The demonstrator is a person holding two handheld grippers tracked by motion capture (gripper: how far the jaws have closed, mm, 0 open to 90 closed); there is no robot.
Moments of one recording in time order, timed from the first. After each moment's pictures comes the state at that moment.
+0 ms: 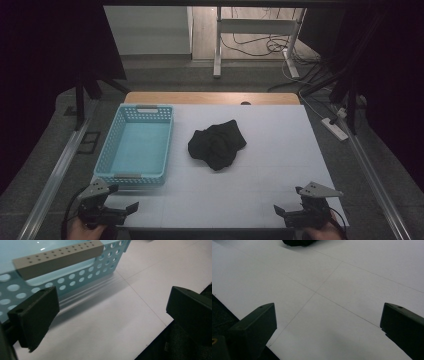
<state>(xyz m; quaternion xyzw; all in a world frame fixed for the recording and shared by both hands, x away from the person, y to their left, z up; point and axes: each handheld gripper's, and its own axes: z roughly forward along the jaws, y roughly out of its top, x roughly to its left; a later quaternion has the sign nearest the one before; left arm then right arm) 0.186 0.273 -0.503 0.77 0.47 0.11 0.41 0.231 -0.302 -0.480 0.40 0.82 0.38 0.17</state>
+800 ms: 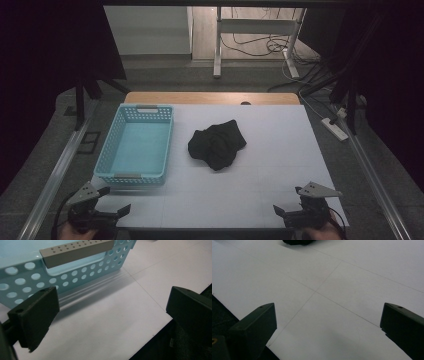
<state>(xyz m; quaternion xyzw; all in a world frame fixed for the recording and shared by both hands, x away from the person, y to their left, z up) 0.175 0.287 -0.505 0.77 0.47 0.13 0.41 0.231 -0.301 -0.480 0.40 0.82 0.37 0.17</state>
